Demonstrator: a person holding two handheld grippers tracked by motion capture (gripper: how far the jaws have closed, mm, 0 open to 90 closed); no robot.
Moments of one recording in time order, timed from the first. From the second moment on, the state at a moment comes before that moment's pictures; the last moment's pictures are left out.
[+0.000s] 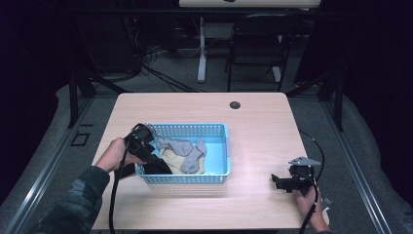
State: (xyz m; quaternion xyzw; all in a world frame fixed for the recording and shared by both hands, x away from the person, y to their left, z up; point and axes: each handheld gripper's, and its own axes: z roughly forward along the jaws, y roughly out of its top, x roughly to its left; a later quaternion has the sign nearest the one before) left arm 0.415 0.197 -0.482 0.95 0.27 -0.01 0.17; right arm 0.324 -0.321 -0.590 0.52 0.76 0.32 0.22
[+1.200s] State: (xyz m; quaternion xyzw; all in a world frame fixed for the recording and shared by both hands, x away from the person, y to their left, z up) left arm 0.406 0.202 -0.489 0.96 0.25 0.00 0.14; right arm 0.324 -0.322 -0.589 0.52 0.76 0.32 0.22
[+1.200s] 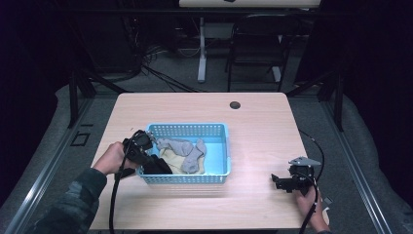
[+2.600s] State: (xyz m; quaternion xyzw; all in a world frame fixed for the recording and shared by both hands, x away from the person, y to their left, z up) left arm 0.413 0.232 -0.399 0.91 0.31 0.10 0.25; right arm 0.323 -0.321 -0.590 0.52 0.76 0.32 0.22
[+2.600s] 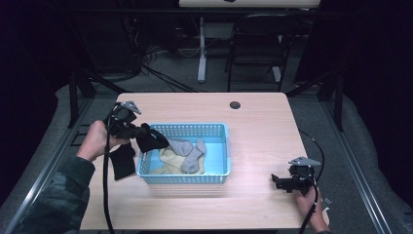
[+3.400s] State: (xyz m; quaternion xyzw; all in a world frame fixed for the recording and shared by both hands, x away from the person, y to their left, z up) left arm 0.402 0.296 -0.386 0.87 0.37 0.13 0.28; right arm 0.323 -0.321 -0.590 0.53 0.76 0.32 0.22
